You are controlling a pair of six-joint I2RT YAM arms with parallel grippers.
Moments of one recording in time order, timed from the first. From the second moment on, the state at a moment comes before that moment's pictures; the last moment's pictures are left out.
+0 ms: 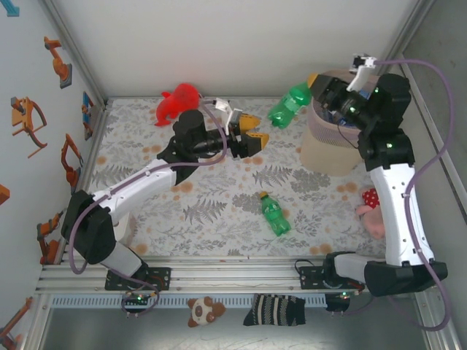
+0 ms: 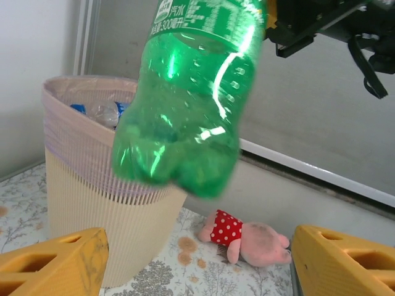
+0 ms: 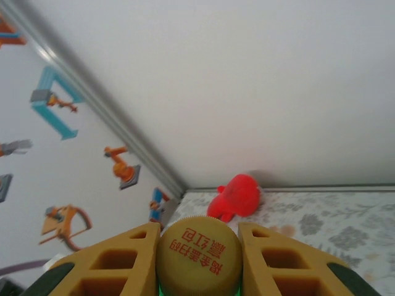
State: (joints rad) left arm -0.75 1.53 1.21 0.36 0.63 -0.29; right arm 0.08 1.23 1.56 -0.37 -0.54 0.55
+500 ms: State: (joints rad) left arm -0.75 1.51 1.18 0.33 0.62 -0.27; right arm -0.27 1.27 1.57 -0.24 -0.35 0.62
